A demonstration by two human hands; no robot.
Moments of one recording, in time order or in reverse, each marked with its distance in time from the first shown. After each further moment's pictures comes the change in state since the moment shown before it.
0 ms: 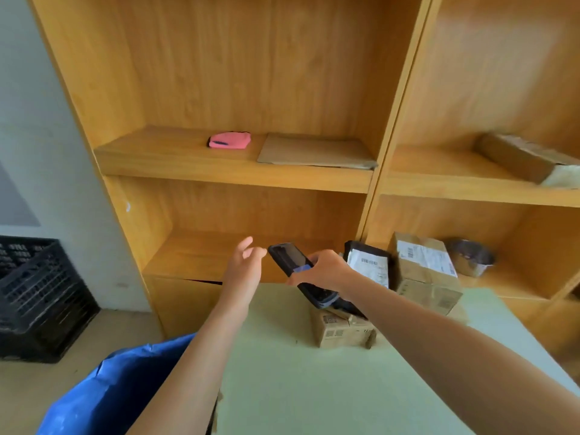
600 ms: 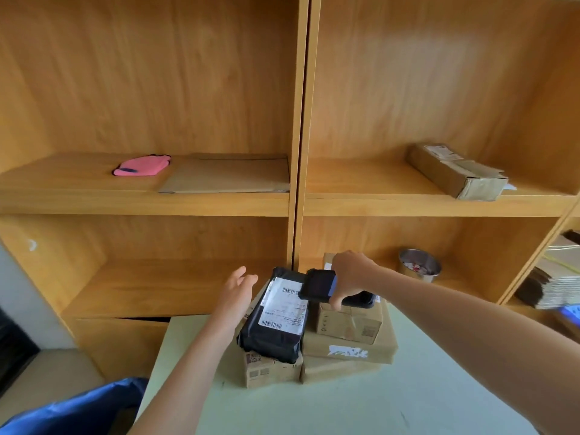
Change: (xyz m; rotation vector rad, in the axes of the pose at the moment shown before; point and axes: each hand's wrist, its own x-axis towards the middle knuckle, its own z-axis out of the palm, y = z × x) left_hand 0.012 0.022 0.193 0.177 -0.164 -0.080; right_hand 0.017 0.142 -0.211 -0.813 -0.050 0.027
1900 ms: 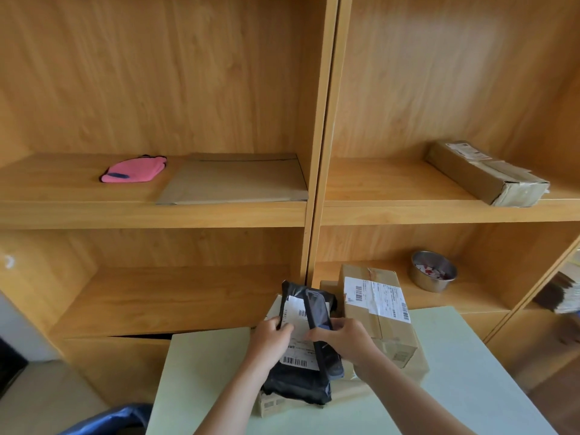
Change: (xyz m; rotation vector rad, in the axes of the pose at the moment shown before) left_hand 0.077 -0.063 0.022 0.225 -0.259 -0.142; right_hand 0.030 -0.071 0.104 1.292 0.031 0.299
